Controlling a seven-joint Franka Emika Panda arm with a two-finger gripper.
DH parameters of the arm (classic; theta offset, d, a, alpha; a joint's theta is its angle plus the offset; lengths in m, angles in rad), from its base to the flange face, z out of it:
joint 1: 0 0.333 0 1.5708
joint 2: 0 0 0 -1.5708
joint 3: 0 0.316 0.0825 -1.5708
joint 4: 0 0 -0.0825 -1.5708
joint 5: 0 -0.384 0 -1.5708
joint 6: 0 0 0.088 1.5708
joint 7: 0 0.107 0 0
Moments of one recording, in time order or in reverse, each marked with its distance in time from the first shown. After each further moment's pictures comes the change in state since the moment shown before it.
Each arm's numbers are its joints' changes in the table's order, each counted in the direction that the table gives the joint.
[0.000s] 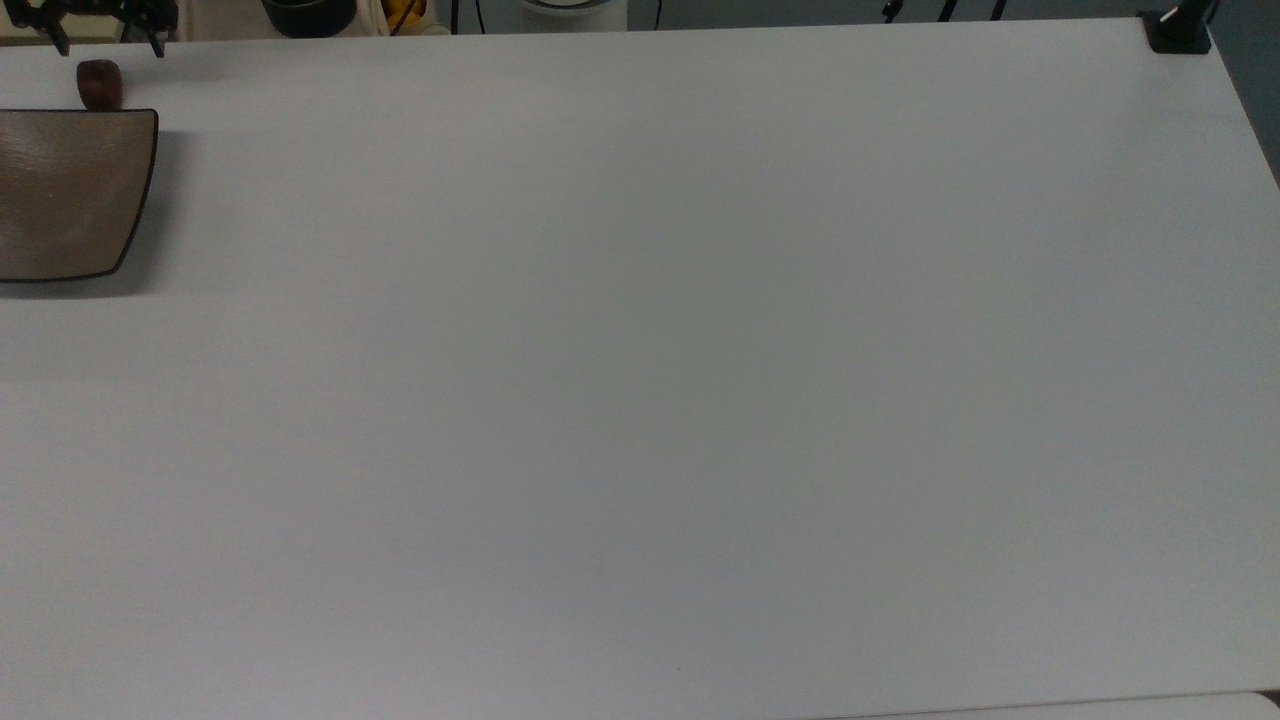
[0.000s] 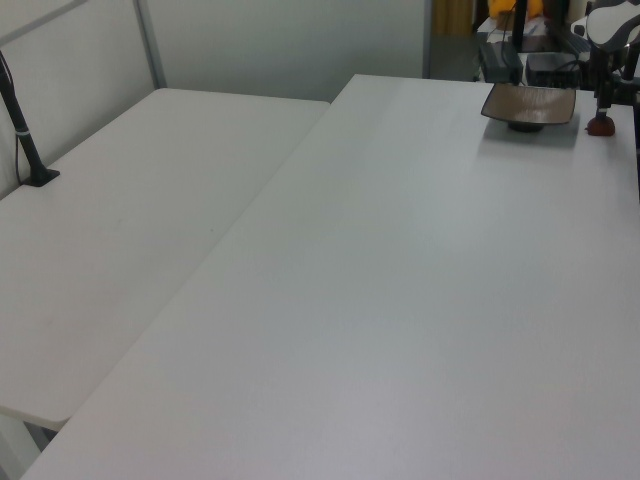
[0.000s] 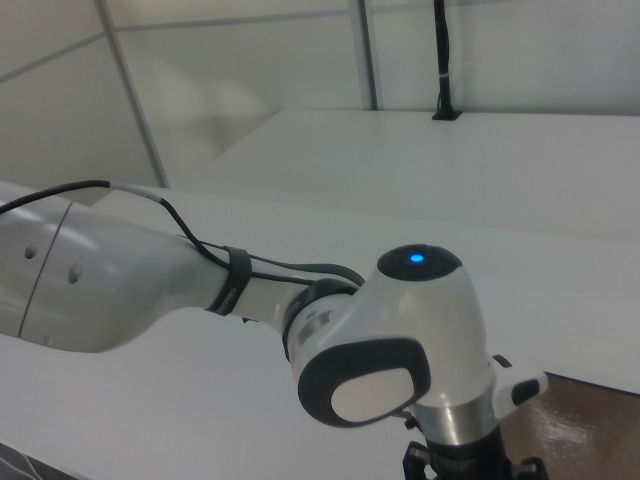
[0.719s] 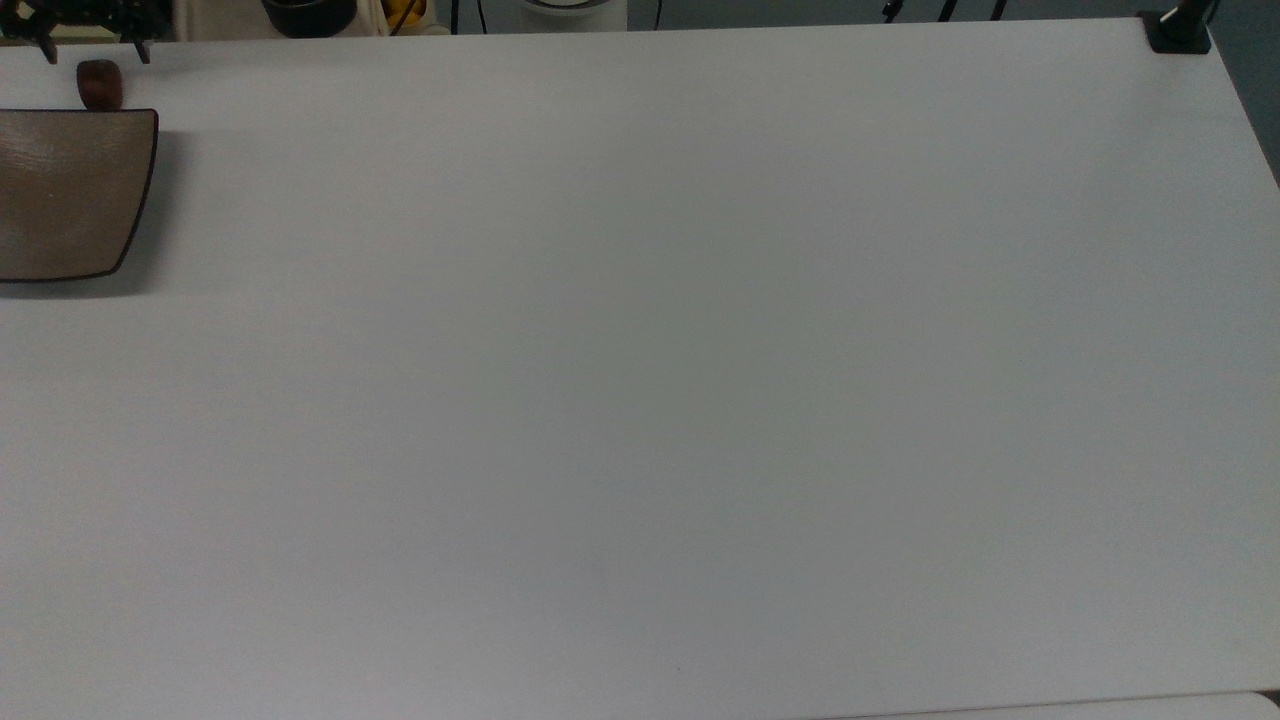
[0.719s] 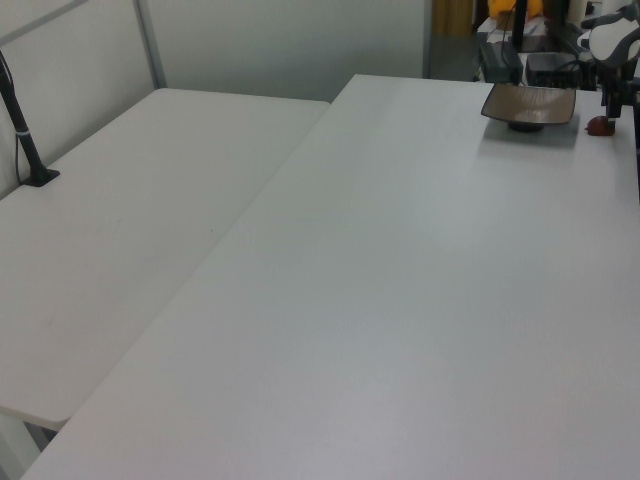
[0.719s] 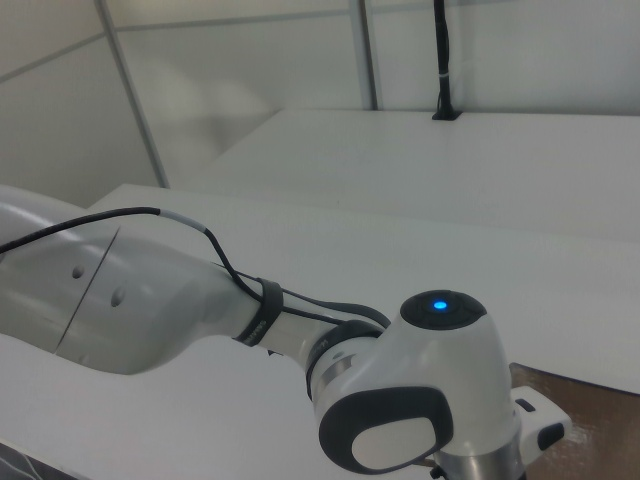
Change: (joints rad) arm -0.046 -0.093 -0.018 -0.007 -0.010 0.091 -0.100
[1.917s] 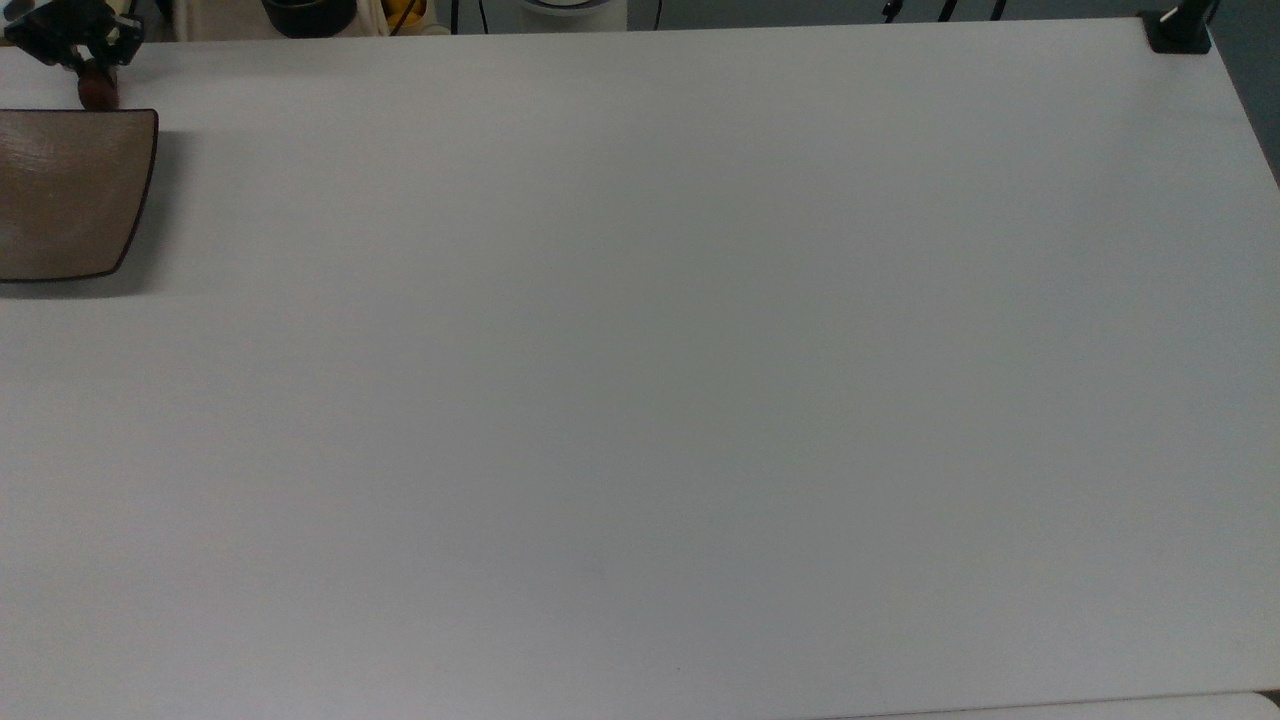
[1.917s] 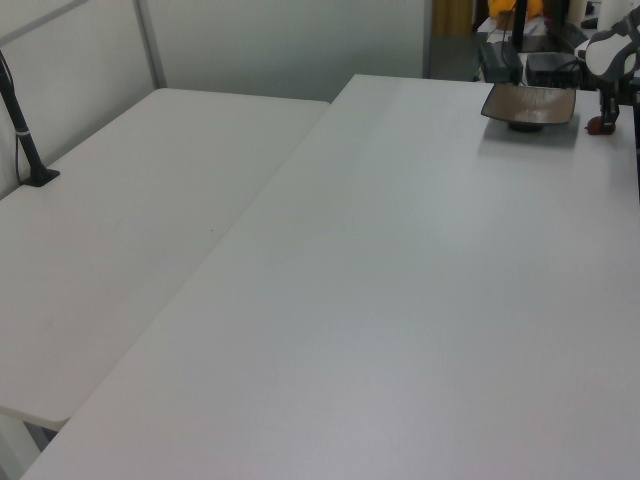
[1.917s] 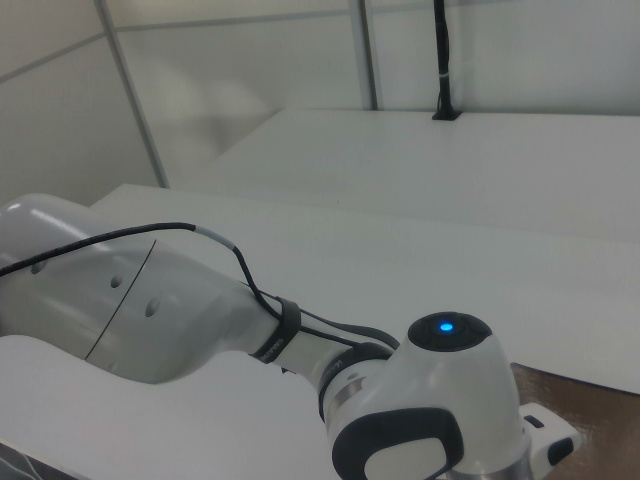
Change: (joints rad) arm -0.008 -0.074 -0.005 -0.006 0.000 0.091 -0.024
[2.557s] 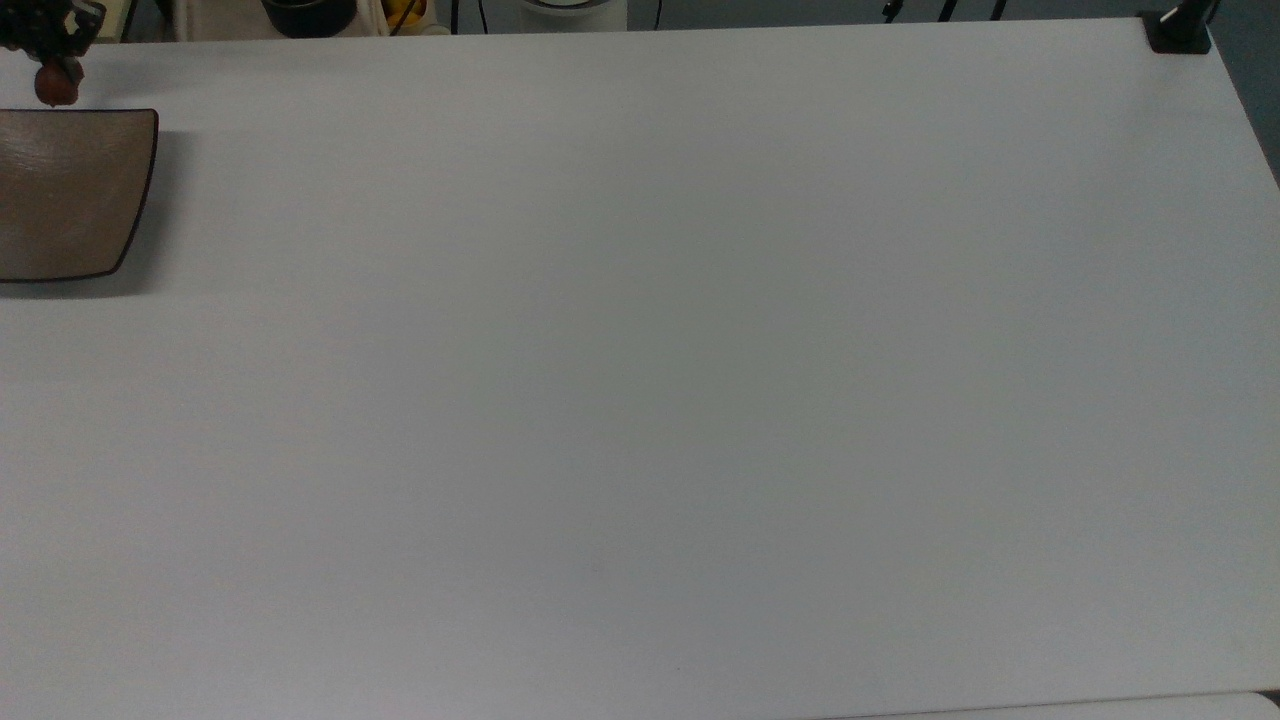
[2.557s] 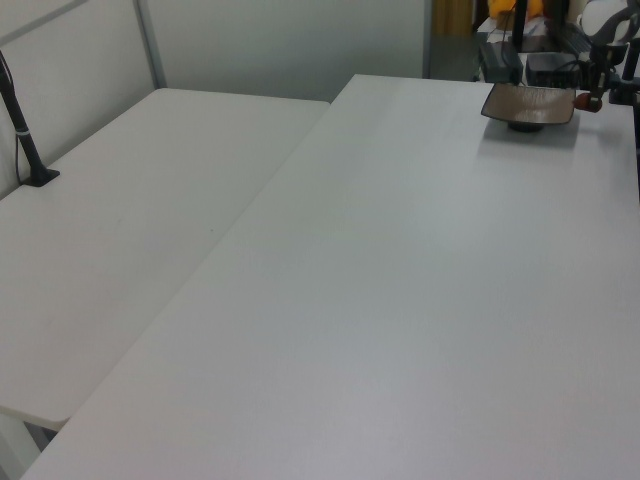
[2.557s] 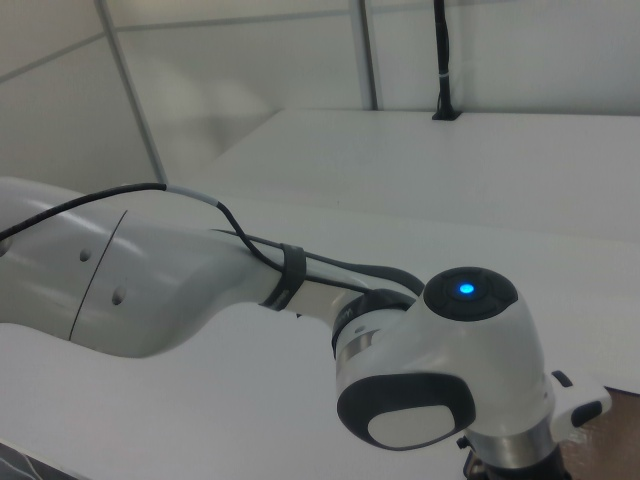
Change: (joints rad) arm 0.003 0.036 -0.002 -0.108 -0.242 -0.102 -0.002
